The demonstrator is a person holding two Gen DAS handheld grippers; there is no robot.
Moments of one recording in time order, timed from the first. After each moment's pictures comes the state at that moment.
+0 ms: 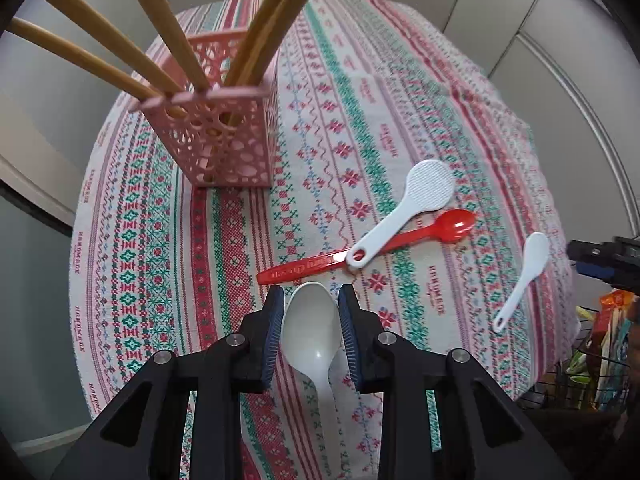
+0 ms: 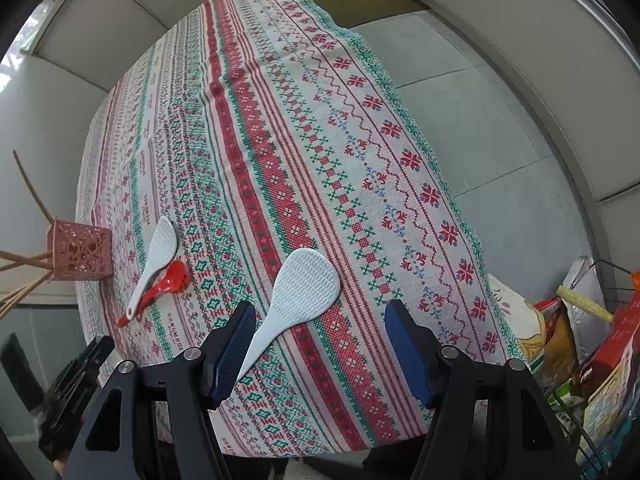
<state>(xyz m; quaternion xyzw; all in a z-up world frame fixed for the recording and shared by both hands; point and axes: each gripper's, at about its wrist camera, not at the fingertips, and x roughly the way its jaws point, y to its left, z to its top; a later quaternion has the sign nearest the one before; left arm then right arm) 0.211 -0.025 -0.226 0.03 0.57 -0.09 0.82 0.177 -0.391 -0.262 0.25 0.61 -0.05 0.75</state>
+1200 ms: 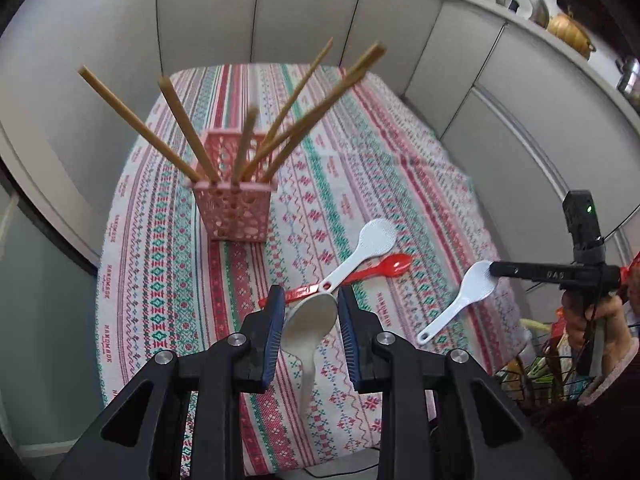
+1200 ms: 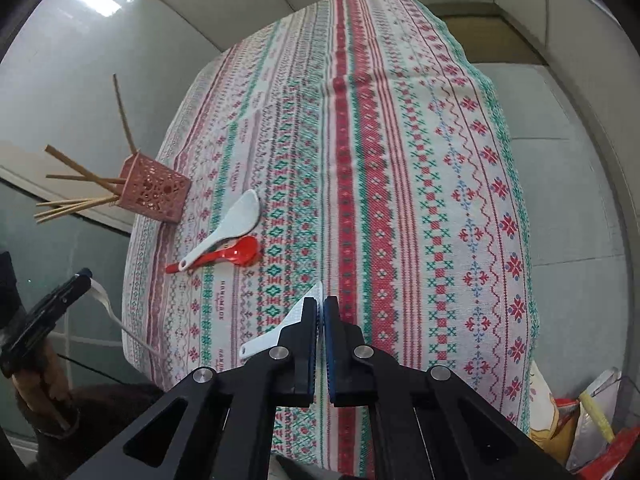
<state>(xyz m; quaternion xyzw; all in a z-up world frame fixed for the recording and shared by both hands) 0.169 0.001 -0.144 -0.02 0.48 -0.14 0.87 0.174 -0.369 -0.233 0.16 0.55 0.15 0.80</state>
